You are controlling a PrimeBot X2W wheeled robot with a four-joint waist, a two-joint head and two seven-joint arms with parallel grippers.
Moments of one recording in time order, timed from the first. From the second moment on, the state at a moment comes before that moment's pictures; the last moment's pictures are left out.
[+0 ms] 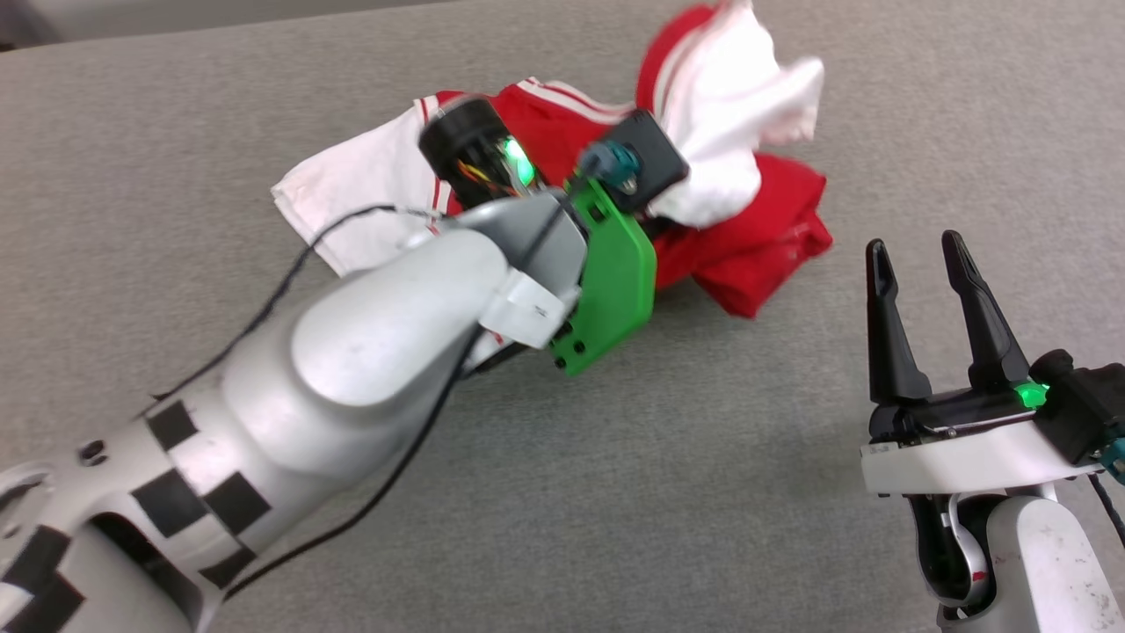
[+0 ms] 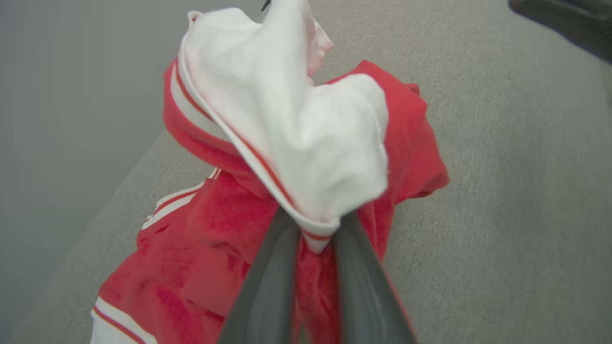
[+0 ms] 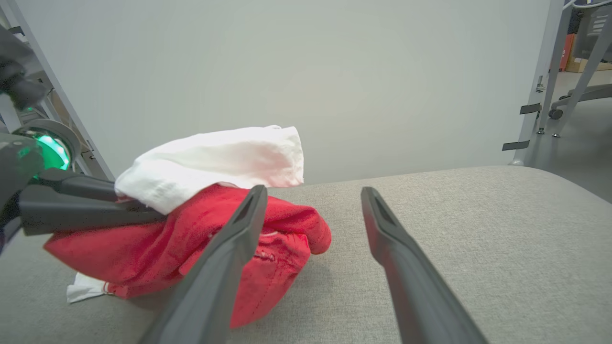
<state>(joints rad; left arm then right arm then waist) -1.13 0.35 -1.15 0.30 -0.74 -0.13 0.31 -0.16 -0.05 0.07 -0.10 0.26 0.13 -0.25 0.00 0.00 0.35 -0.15</state>
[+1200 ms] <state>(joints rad) -0.88 0.26 -1.11 0.29 -0.67 0.06 -0.18 -0.06 -0.05 0.01 -0.06 0.25 0.13 -0.25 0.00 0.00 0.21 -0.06</state>
